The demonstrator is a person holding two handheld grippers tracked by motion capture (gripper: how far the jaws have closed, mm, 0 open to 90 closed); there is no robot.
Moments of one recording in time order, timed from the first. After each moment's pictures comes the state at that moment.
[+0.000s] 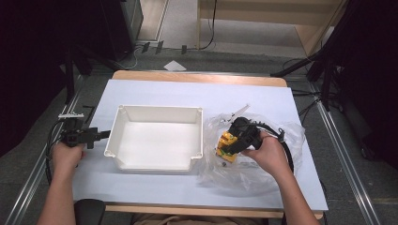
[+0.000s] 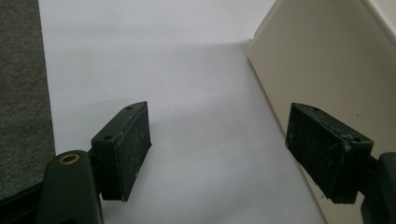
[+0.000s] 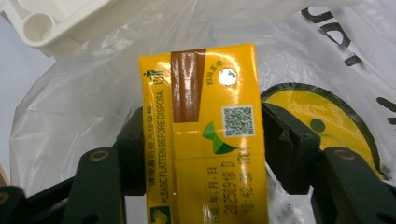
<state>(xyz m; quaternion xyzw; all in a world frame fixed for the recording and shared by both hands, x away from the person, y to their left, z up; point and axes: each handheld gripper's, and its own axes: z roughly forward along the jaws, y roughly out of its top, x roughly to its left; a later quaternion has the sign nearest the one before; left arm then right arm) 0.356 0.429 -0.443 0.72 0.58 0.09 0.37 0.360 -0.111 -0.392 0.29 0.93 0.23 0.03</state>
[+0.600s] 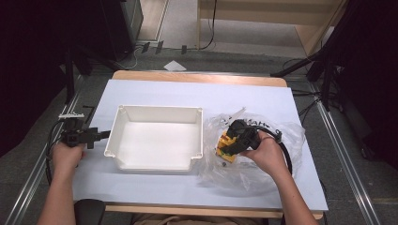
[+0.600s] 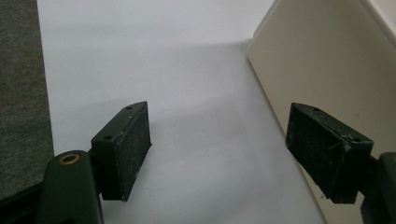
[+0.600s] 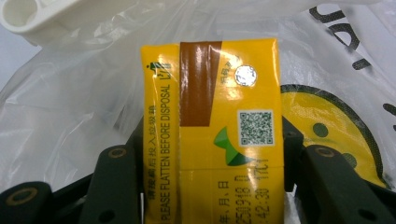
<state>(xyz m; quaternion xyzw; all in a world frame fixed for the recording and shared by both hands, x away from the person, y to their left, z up) 0.356 0.429 -0.443 0.72 0.58 0.09 0.37 0.359 -0.106 -0.399 0.28 0.93 0.22 0.05</state>
